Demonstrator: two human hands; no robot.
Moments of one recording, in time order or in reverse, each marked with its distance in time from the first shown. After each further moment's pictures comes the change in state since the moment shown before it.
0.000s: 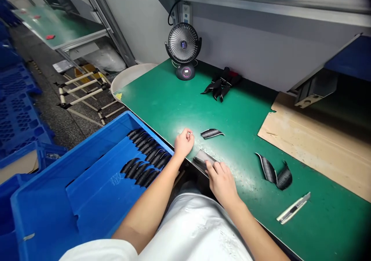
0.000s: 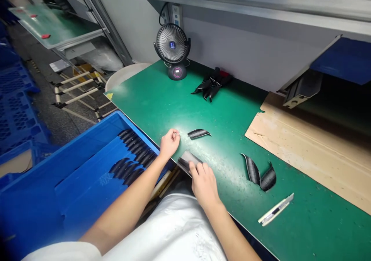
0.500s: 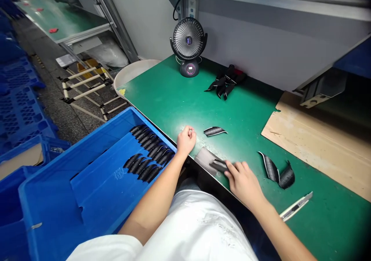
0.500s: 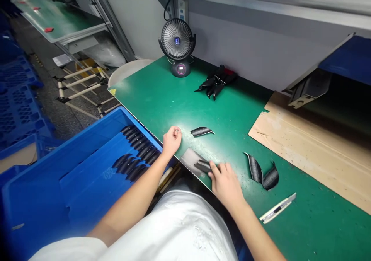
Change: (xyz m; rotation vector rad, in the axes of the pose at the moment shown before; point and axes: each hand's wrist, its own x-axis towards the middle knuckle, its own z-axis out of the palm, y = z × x) left_hand -0.003 0.000 -0.002 -0.013 0.026 -0.012; right_hand 0.009 0.039 -0.021 -0.008 -0.067 0.032
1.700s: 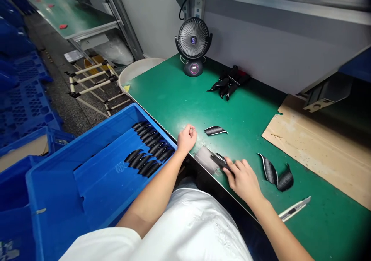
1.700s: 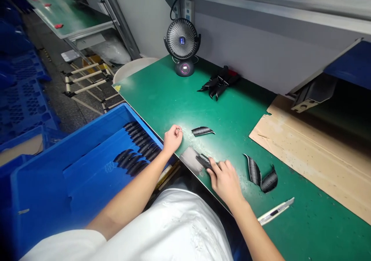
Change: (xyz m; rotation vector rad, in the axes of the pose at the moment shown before) left_hand -0.004 0.002 0.001 0.012 0.009 -0.015; right_hand 0.023 -0.005 0.004 0.025 0.053 -0.027
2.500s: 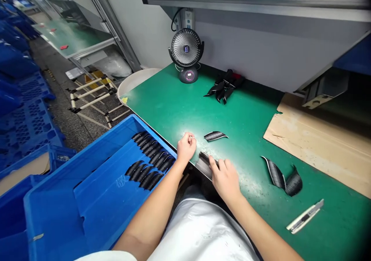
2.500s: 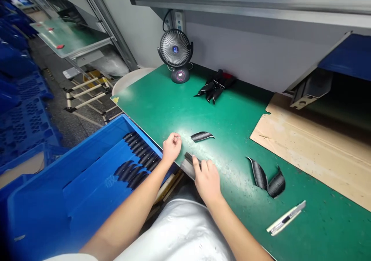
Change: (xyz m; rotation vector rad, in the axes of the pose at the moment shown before) left_hand -0.001 -0.003 -0.003 -0.053 0.020 0.026; right_hand -0.012 -0.032 0.017 -0.142 0.052 0.005
